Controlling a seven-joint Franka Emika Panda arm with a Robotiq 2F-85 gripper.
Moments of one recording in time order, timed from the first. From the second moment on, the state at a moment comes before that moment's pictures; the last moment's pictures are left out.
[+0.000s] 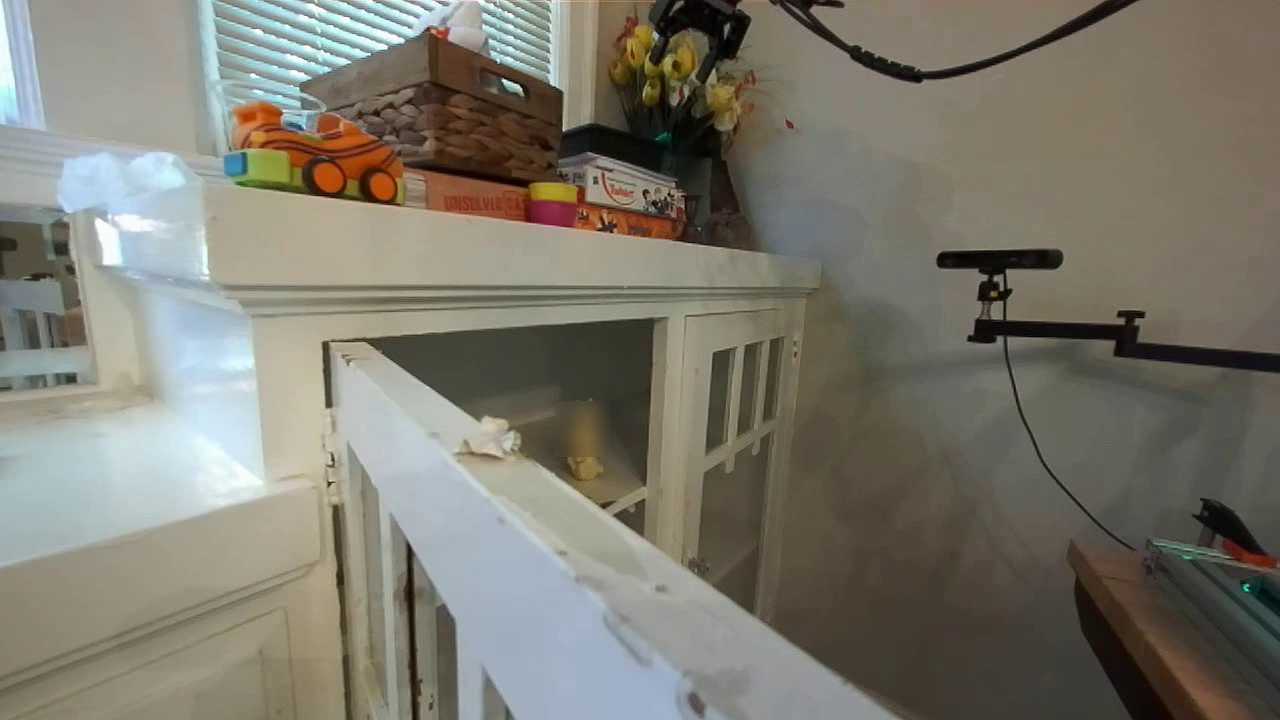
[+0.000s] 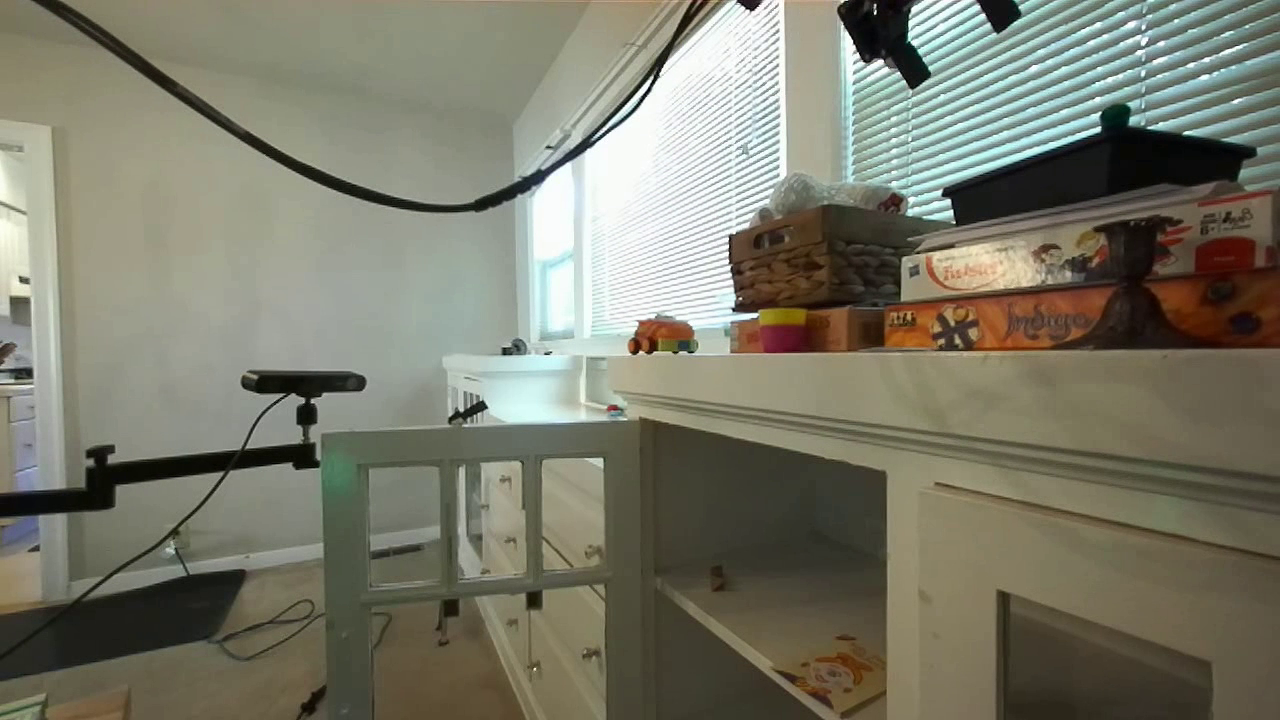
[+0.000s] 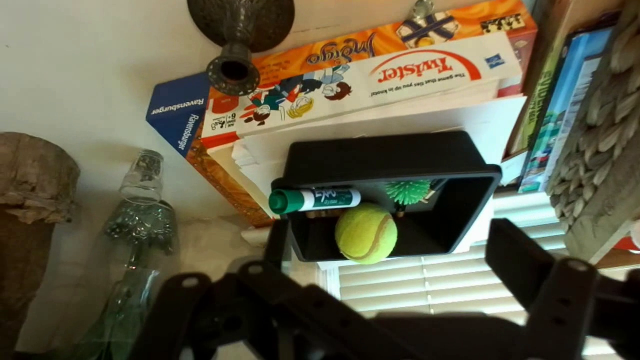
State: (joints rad) arm -0.20 0.15 -0.21 -1.42 -0.05 2.28 0.14
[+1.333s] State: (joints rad) arm -0.25 0.36 -0.19 -1.16 0.08 2.18 0.11
